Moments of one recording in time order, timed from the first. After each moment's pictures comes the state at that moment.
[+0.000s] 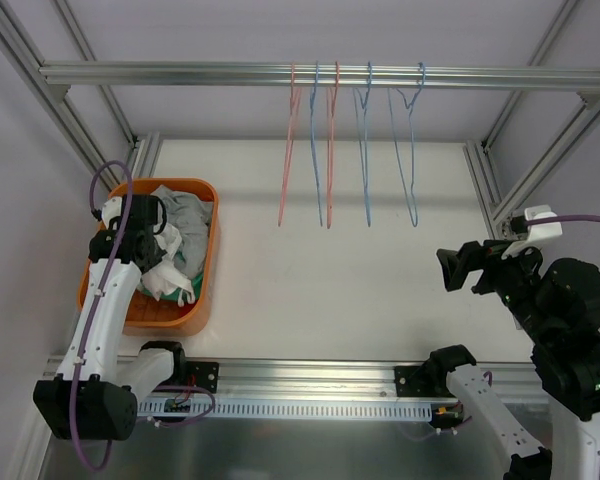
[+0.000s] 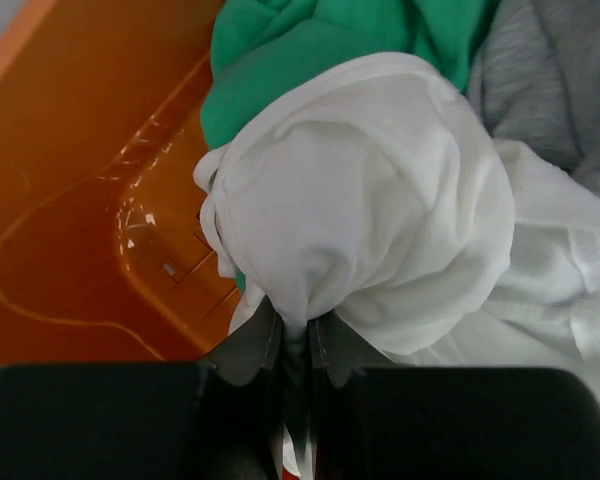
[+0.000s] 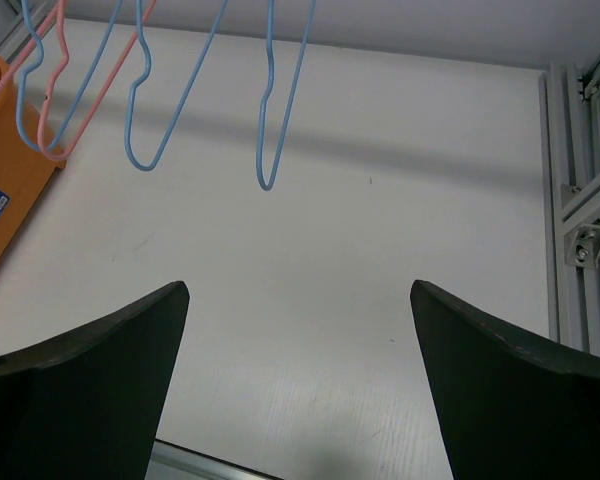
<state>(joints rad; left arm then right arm) -0.02 1.00 1.04 -1.08 -0.51 -0.63 0.27 0.56 1.37 -1.04 0.00 0.06</state>
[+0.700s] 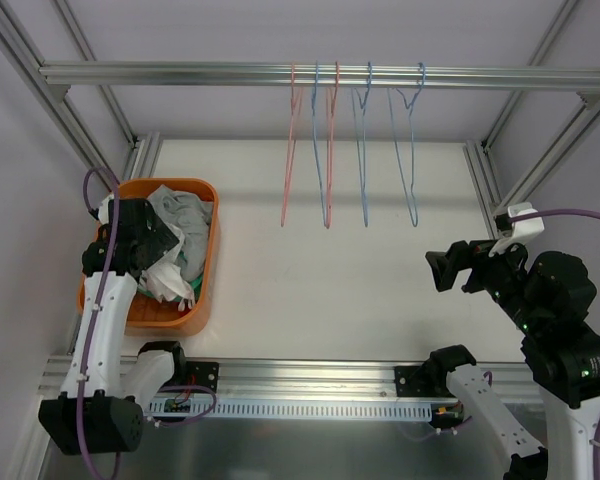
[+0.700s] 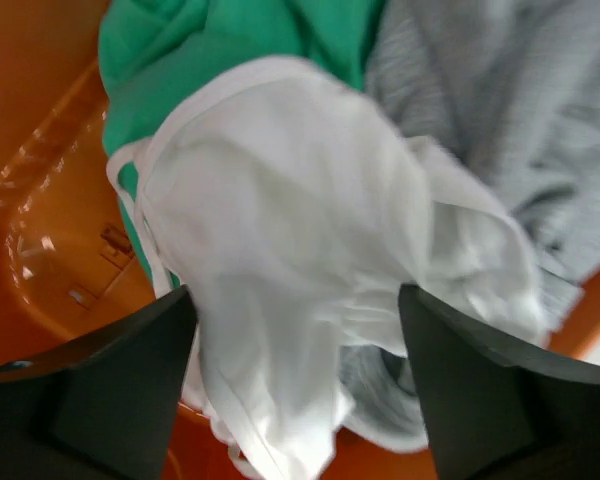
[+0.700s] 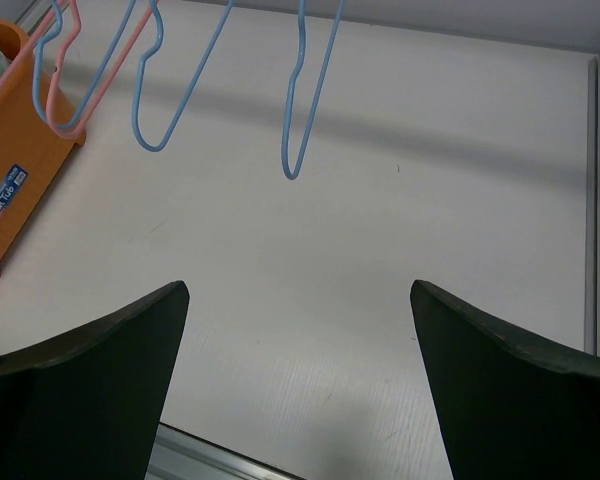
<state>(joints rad) 0.07 0.96 0.96 -0.92 -0.27 -0.62 0.27 0.56 1.28 -1.00 -0.08 0.07</state>
